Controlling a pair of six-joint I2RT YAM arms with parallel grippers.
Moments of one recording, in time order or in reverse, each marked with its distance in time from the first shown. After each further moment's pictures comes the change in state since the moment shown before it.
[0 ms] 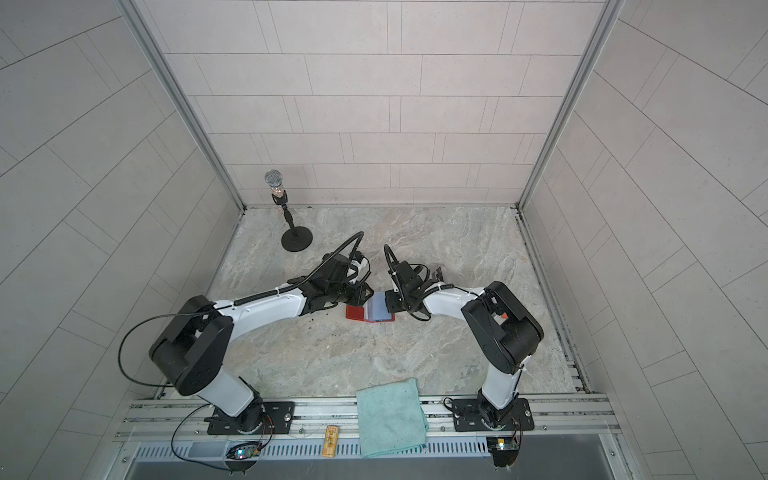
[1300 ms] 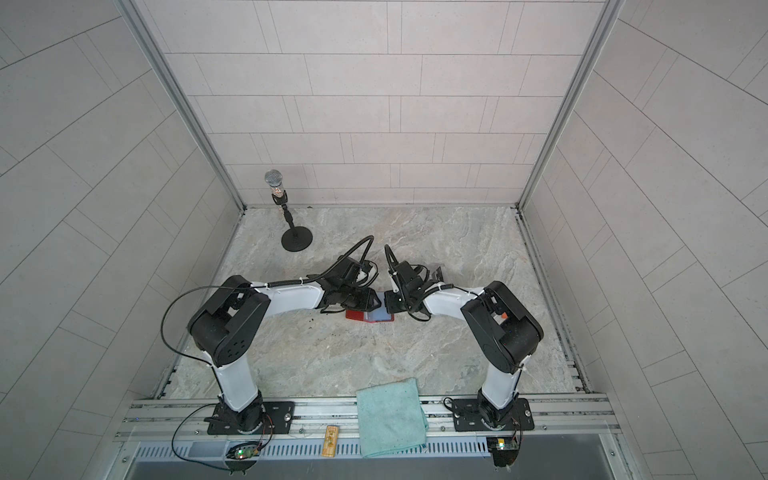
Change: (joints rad) left arm 0.000 0.175 0.080 -0.028 0.135 -0.089; right arm -0.003 0.005 -0.003 0.020 -0.060 0.015
